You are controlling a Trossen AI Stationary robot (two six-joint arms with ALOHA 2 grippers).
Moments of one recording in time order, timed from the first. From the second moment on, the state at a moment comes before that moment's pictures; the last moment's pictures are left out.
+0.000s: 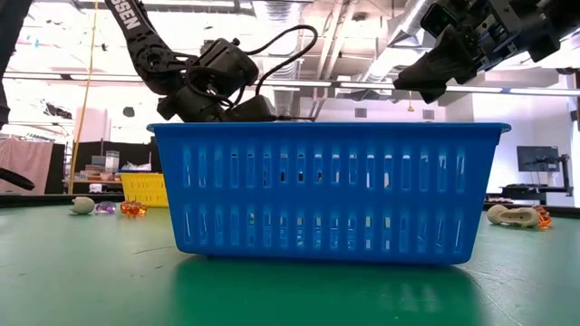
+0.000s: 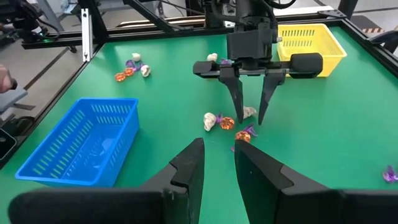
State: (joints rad) left arm 0.23 1.76 0.78 0.30 0.23 0.41; right arm -0.09 0.86 0.48 0.05 -0.15 0.04
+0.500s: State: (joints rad) left arm 0.23 1.76 0.78 0.28 0.22 0.40; right arm -0.09 0.86 0.48 0.05 -0.15 0.04
